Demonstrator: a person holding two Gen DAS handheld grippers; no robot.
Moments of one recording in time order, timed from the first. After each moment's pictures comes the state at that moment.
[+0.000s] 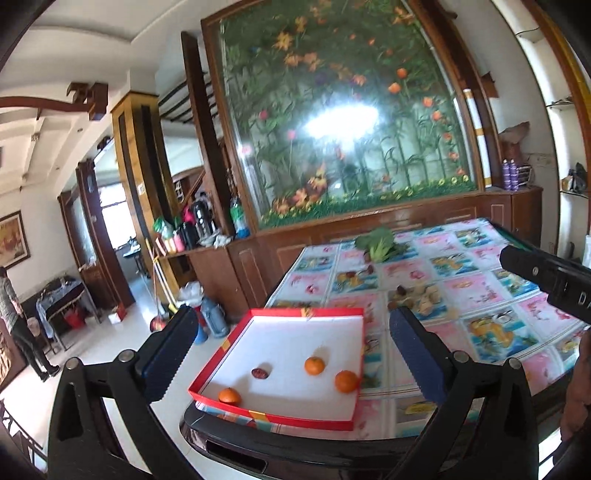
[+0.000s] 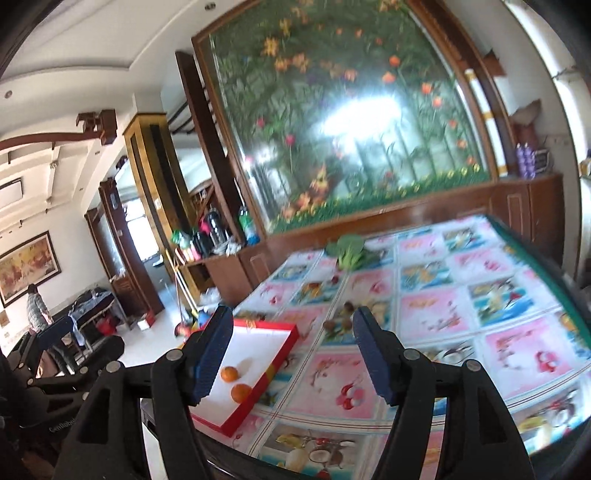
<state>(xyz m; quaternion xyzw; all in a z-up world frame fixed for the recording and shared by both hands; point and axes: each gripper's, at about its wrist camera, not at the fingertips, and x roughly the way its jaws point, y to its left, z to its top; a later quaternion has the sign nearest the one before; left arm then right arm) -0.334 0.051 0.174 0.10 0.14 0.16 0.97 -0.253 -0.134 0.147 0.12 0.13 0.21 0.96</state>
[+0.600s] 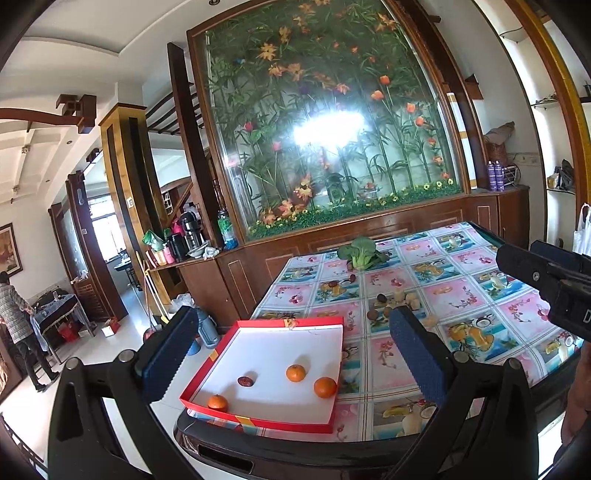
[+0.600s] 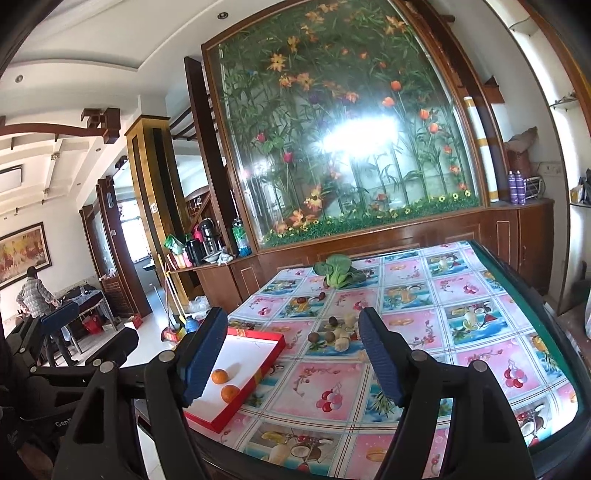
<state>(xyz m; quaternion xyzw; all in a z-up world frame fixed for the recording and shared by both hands) -0.334 0.023 0.179 0.12 0.14 0.14 0.97 -0.266 -0.145 0.142 0.10 0.11 0.20 0.97</state>
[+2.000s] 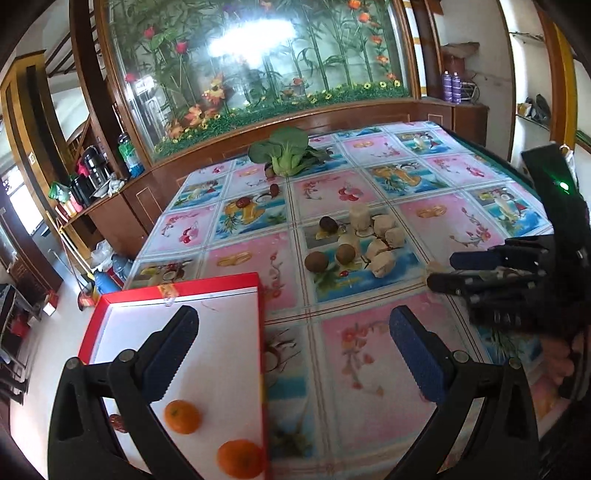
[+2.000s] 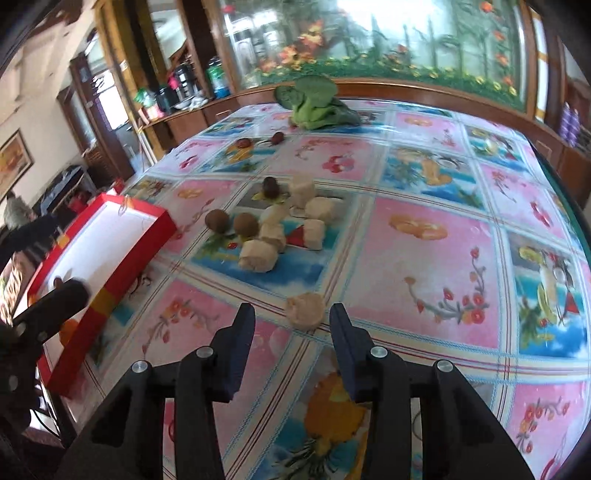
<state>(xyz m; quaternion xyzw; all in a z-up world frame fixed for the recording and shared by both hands) -0.102 0.025 0.072 0.11 0.35 0.01 0.93 -0.027 -0.120 0.018 -0.04 0.40 0.22 0.89</state>
